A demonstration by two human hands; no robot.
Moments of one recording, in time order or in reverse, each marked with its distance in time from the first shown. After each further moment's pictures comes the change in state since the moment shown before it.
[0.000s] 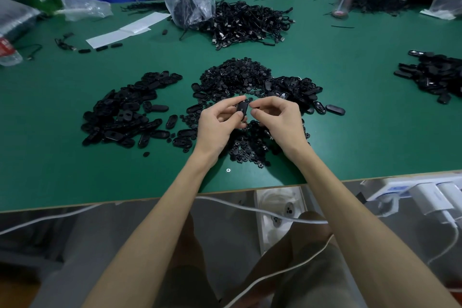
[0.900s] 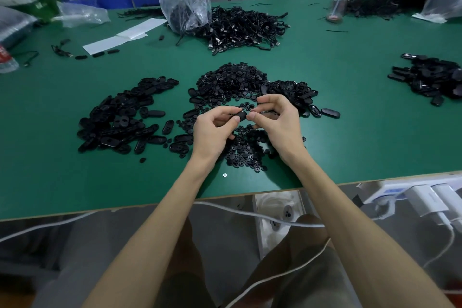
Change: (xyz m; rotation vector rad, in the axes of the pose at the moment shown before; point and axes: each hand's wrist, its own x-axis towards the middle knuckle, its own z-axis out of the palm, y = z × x) left_hand 0.000 -0.002 -0.001 0.138 0.061 0.039; right_hand 0.001 0.006 0.000 0.102 0.073 0.044
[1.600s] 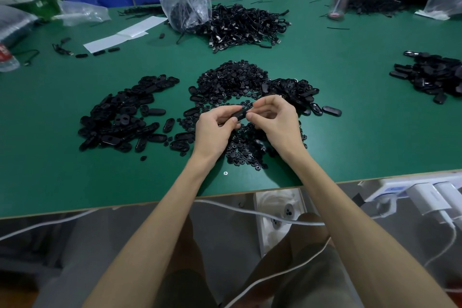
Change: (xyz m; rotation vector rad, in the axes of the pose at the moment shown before) left_hand 0.001 0.003 0.001 0.112 -0.026 0.000; right_hand -0.005 -0.008 0.002 -0.114 -0.039 -0.018
